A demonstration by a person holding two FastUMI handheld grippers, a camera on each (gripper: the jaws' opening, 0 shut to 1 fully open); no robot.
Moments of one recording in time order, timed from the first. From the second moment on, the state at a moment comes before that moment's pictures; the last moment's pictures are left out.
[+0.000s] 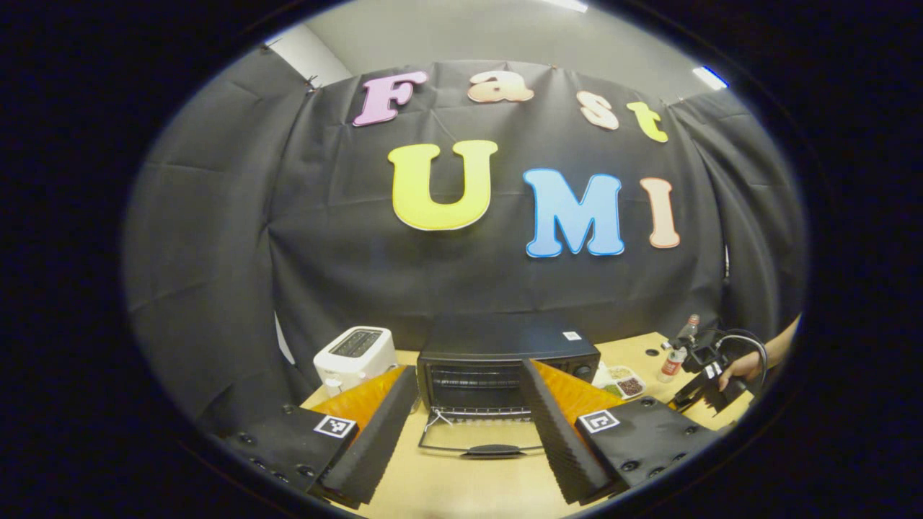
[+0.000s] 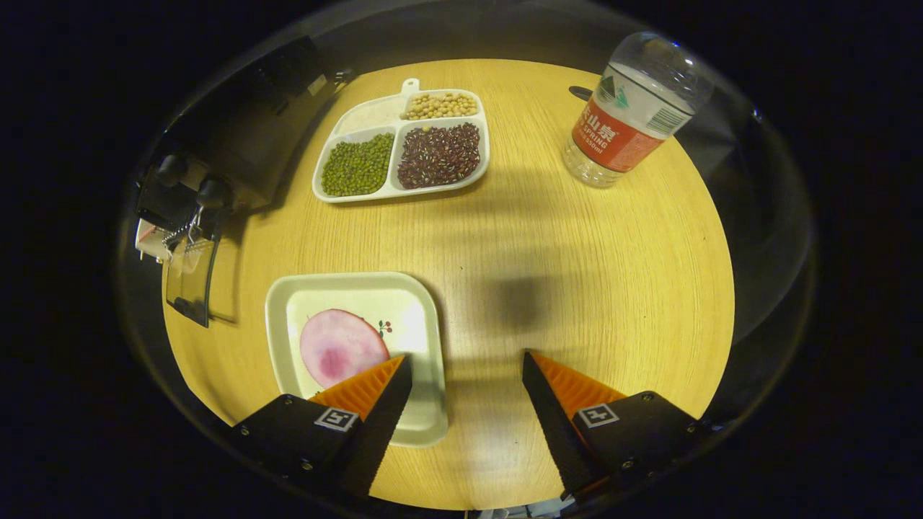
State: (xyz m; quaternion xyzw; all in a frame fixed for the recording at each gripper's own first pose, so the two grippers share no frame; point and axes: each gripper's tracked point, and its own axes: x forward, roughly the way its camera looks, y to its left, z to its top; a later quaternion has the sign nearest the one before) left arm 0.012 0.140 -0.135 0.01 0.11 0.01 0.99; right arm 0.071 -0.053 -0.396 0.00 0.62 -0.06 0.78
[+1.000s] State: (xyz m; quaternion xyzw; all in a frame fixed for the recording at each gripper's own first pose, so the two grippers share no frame) left arm -0.006 0.147 -0.130 0.01 0.11 0.01 0.99; right arm 0.055 -0.031 -0.398 0.20 0.60 0.02 0.78
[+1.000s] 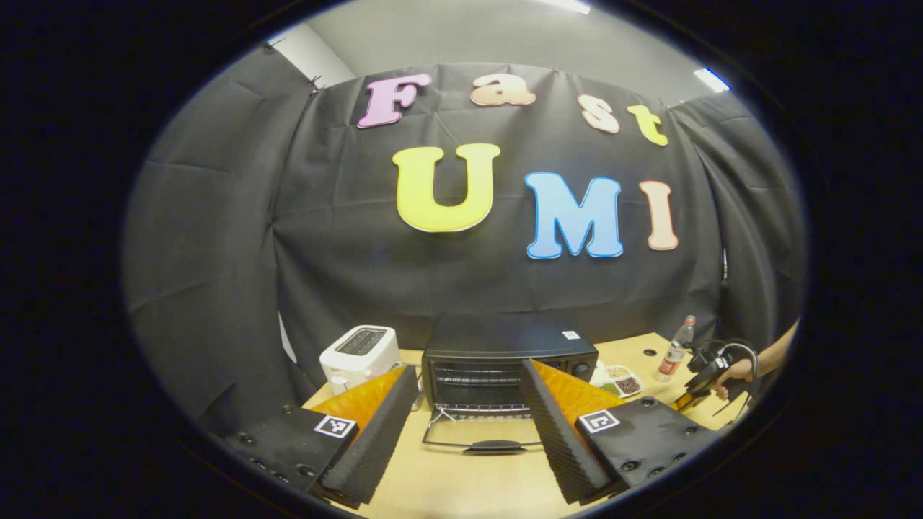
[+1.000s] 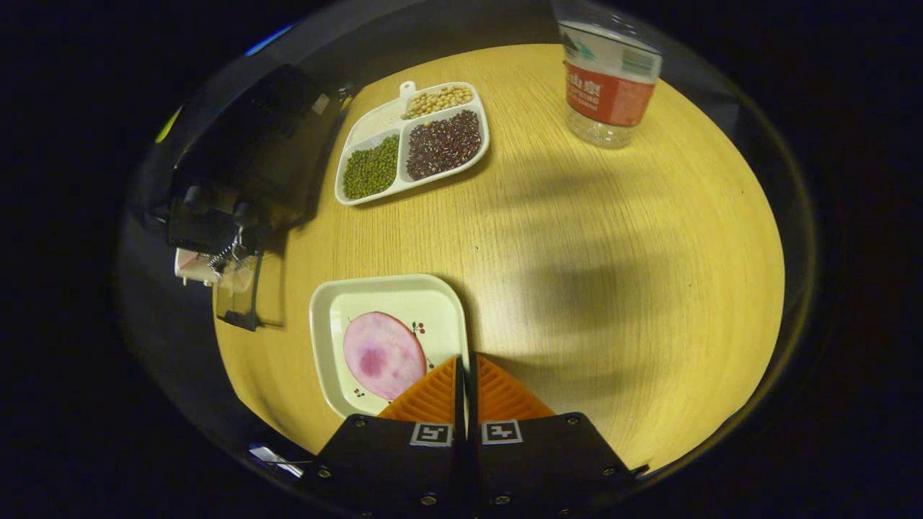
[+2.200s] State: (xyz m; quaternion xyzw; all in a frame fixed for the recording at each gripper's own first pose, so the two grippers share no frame) left arm 0.019 0.150 -0.115 -0.02 0.08 -0.05 1.00; right arm 0.013 0.110 -0.308 0.47 0.45 0.10 0.76
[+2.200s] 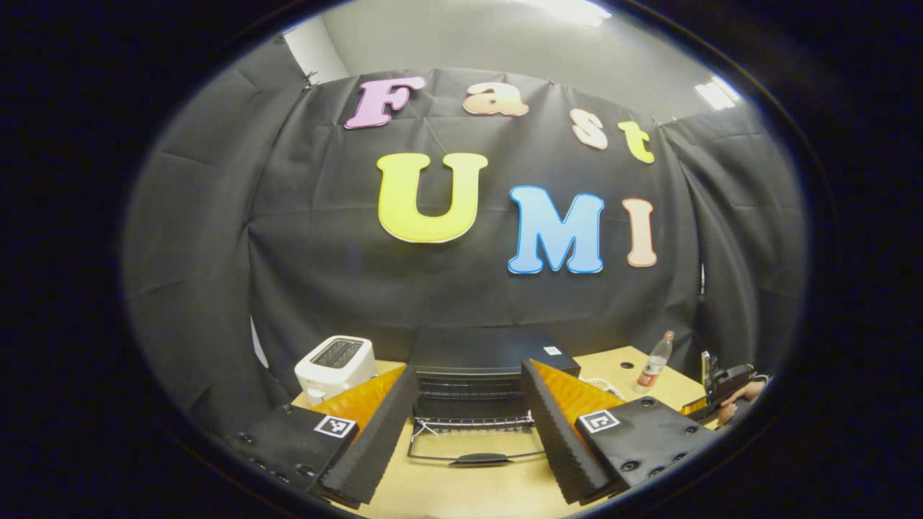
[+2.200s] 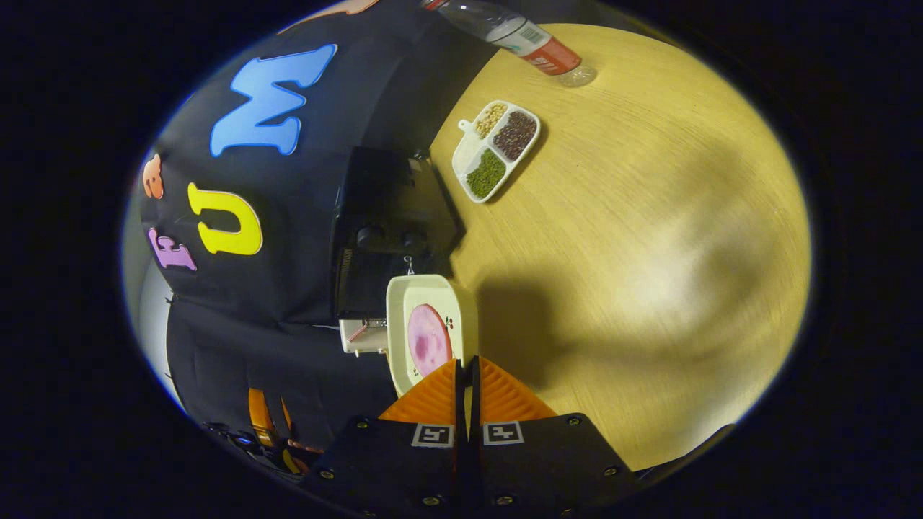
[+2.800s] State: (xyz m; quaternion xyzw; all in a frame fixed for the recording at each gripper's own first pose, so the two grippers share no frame) left arm 0.013 0.228 -0.086 -0.02 0.04 0.00 1.00; right arm 0.093 0.224 -0.307 0.54 0.39 0.00 0.75
